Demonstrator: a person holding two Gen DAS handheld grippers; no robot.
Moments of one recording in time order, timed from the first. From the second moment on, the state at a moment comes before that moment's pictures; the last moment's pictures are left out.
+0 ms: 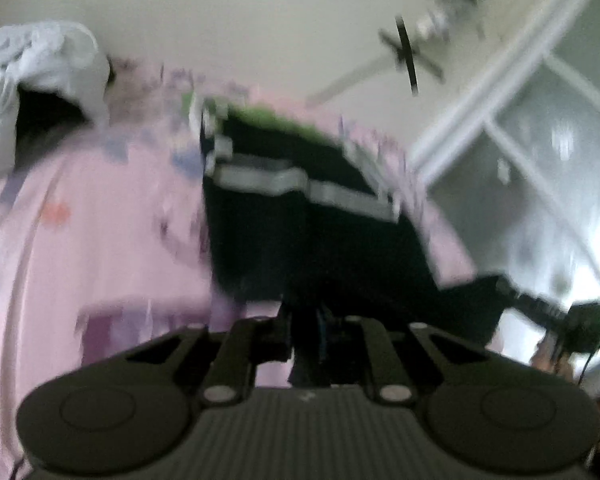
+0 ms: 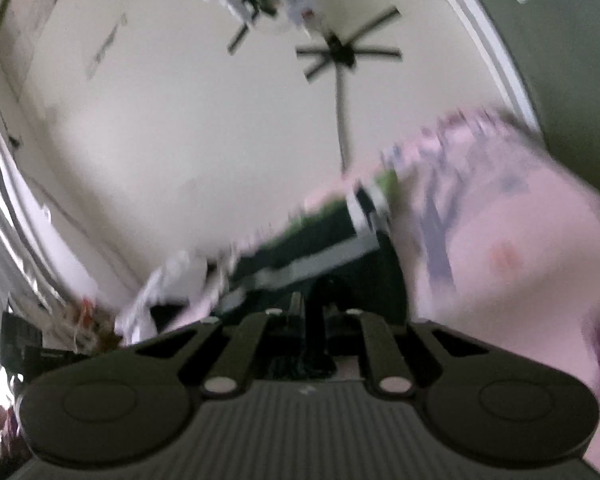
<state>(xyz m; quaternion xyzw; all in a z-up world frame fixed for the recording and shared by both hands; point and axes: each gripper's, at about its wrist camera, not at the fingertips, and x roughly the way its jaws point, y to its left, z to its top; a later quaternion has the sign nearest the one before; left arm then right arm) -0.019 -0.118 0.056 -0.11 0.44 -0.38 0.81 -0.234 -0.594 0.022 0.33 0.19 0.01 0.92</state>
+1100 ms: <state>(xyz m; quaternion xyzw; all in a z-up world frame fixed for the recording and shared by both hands) 0.118 -0.208 0.061 0.10 0.39 -0.24 0.89 -0.075 -0.629 0.044 0.16 0.26 -0.07 0.95</state>
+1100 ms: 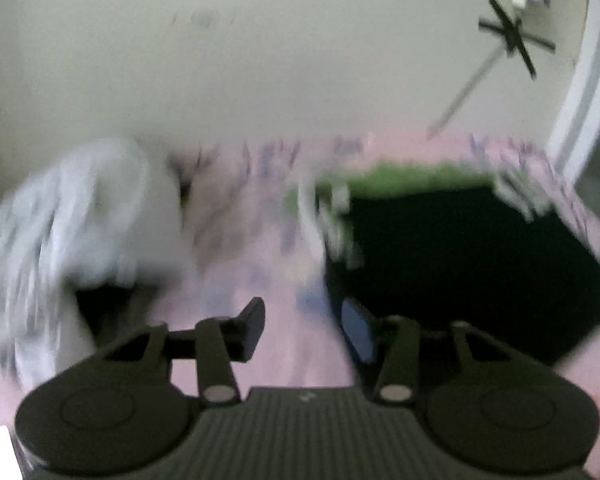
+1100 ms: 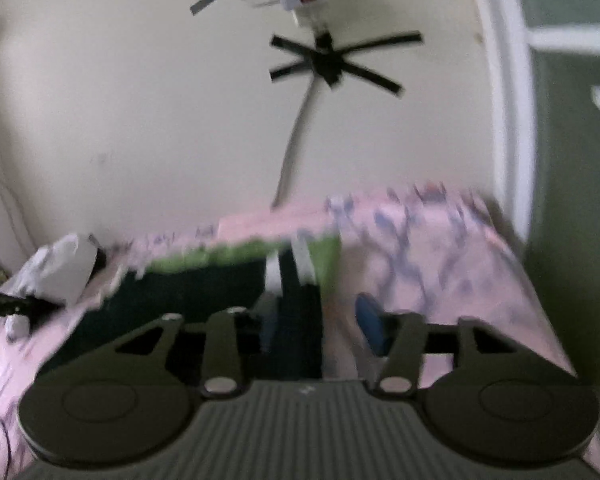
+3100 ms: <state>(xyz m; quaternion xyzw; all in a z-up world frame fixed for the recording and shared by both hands) 0.091 -0.290 -0.026 0.09 0.32 -0.28 0.90 -0.014 -0.565 -0.039 0.21 0.32 0.03 0.92</state>
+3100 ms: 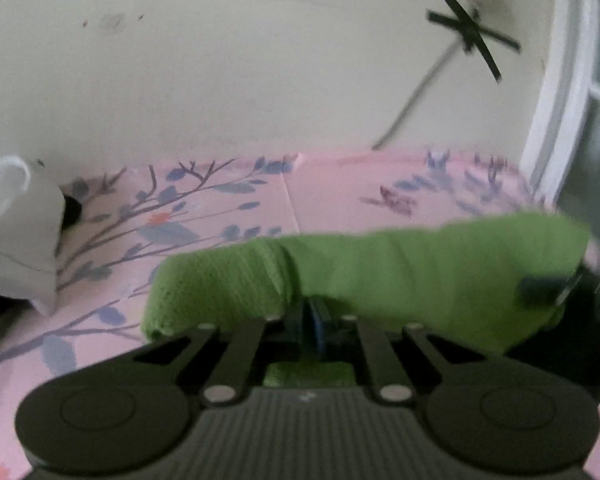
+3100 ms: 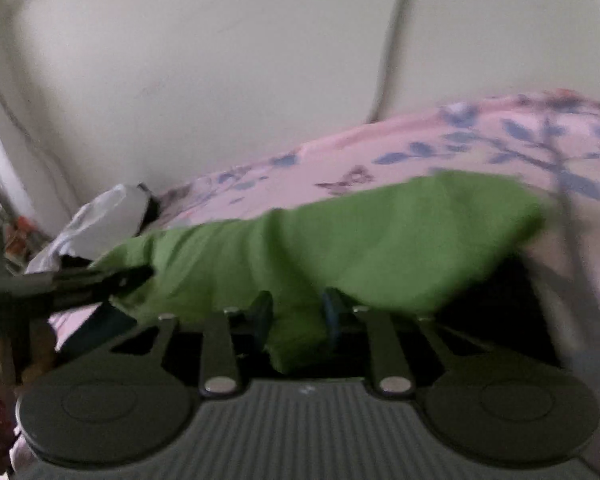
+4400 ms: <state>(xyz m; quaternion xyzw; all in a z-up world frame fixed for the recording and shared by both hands) 0.076 -0.223 -0.013 -0.11 0.35 -0.38 0.85 0.037 -0.453 0.057 0.23 0.29 0.08 0.92</state>
